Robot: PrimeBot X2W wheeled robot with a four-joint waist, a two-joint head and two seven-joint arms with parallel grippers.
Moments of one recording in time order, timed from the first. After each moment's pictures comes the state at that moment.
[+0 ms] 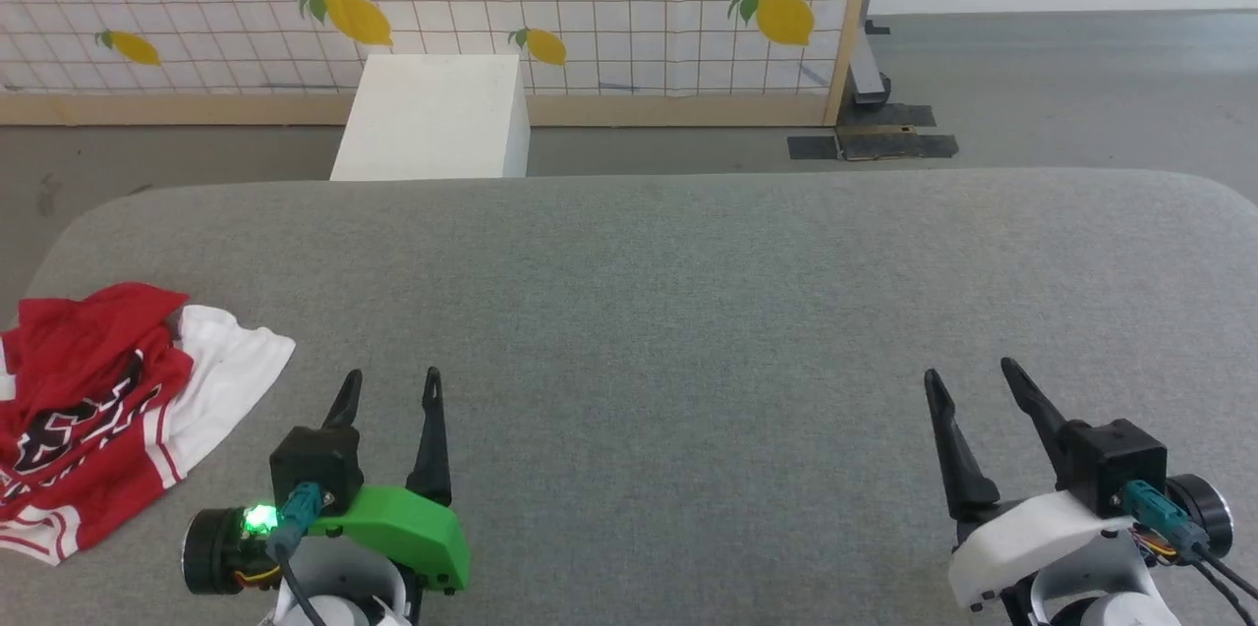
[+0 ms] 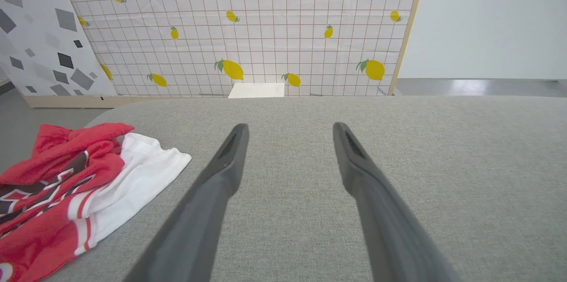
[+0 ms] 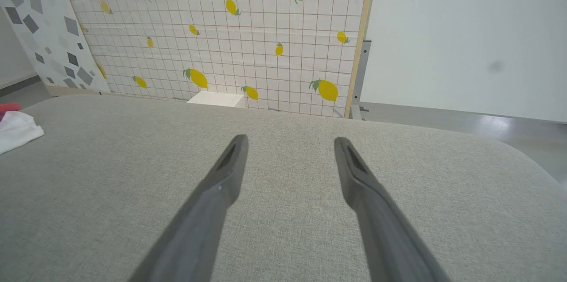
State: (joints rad) left arm -0.02 0.06 -0.06 0.06 -0.07 0.03 -0.06; right arm 0.02 -0.05 0.00 0.04 0.05 0.13 -0.05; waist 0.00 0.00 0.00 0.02
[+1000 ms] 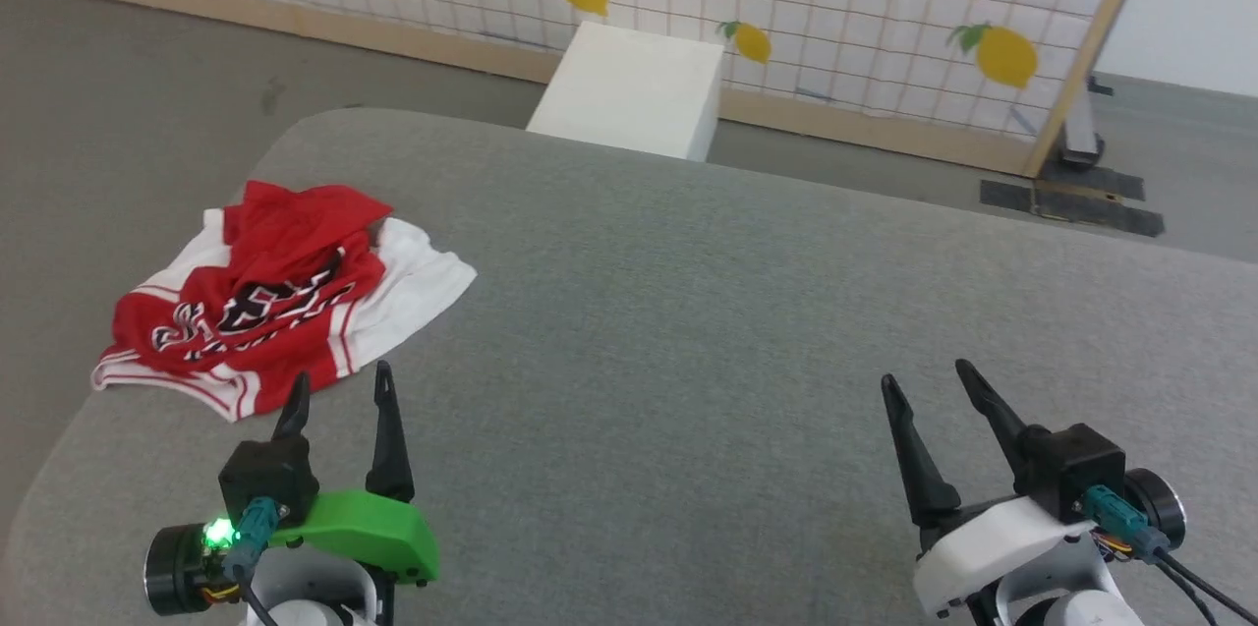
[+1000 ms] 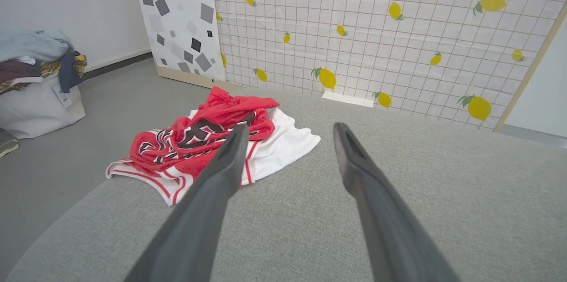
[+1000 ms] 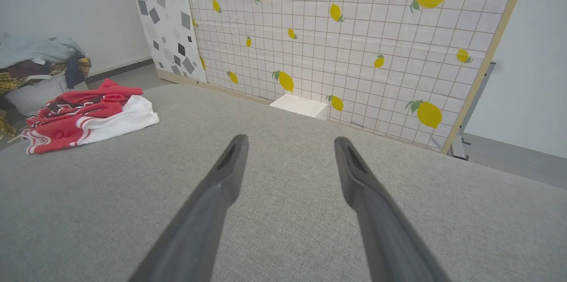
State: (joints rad) left arm -0.01 0.07 -0.03 0.05 -0.12 0.09 -0.13; right arm 0.00 -0.05 0.07 0.09 0.07 0.13 -0.11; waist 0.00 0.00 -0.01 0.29
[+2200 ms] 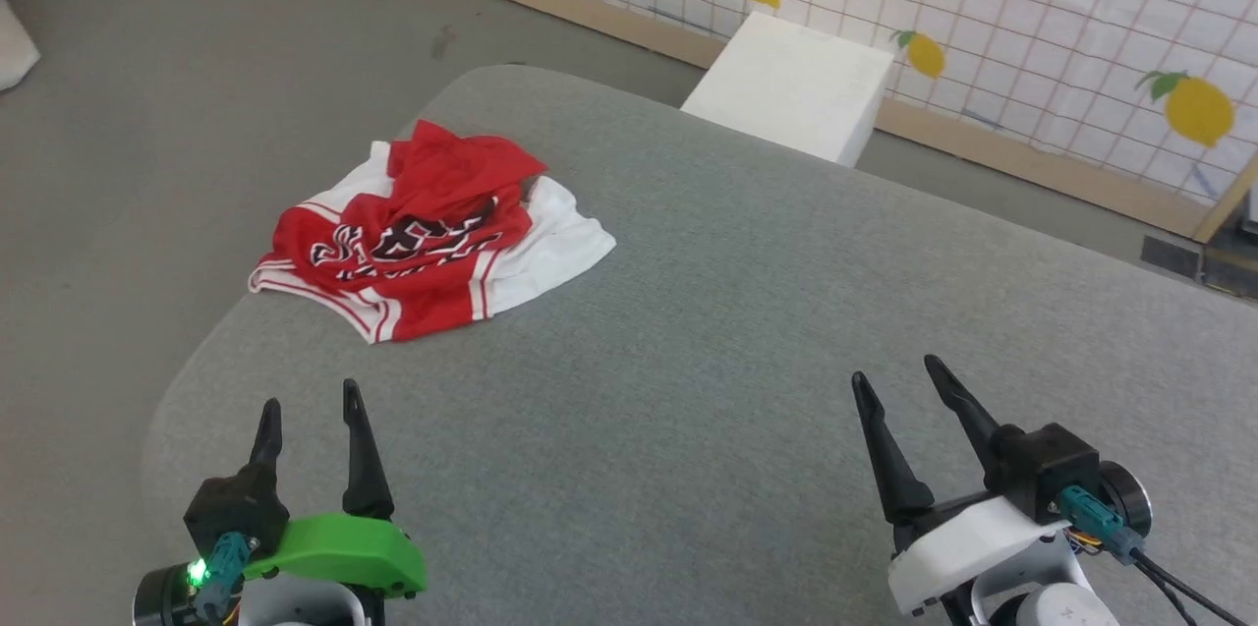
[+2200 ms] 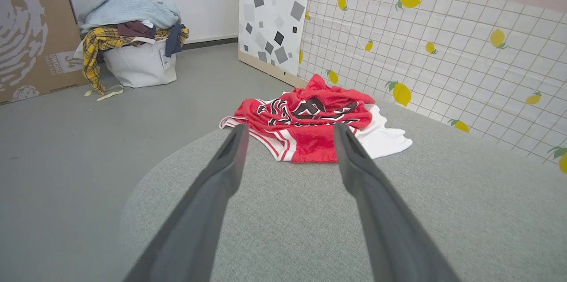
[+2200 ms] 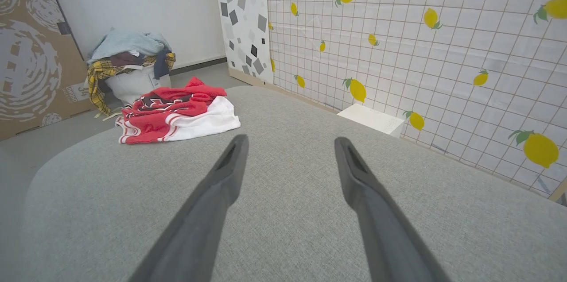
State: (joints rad) left arm 0.02 0.07 -0.02 0.07 -0.22 0.16 -0.20; right arm -0.03 -0.05 0.12 0.14 0.09 0.13 -0.16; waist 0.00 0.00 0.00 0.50
